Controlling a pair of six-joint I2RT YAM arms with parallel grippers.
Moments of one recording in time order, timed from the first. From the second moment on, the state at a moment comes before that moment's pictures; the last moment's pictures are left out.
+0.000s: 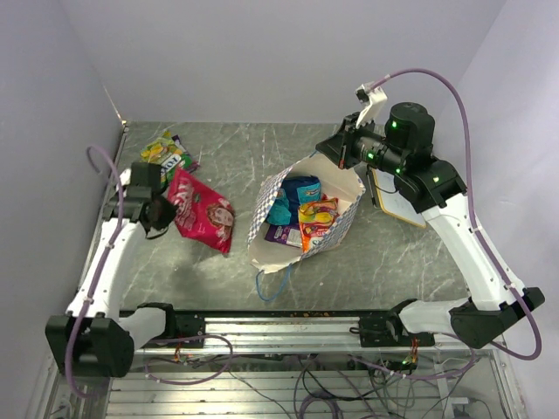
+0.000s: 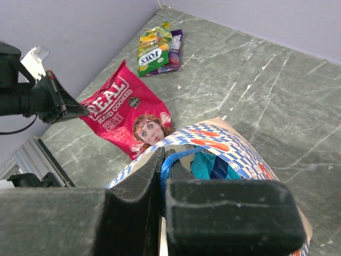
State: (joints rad) left arm -0.12 1.12 1.04 -0.86 -0.21 -0.93; right arm 0.50 1.28 1.59 -0.55 -0.30 0.22
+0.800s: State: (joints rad) left arm 0.27 1.17 0.93 -0.95 -0.41 -0.80; right arm 0.50 1.24 1.48 -0.48 -0.50 0.19
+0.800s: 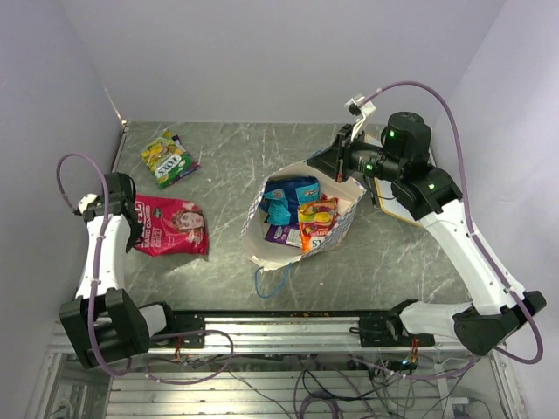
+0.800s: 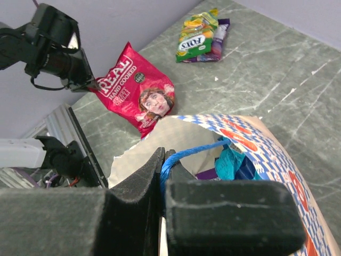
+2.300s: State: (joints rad) left arm 0.32 1.39 0.93 -0.70 -0.04 -0.66; right arm 0.50 1.24 1.48 -0.45 -0.56 0.18
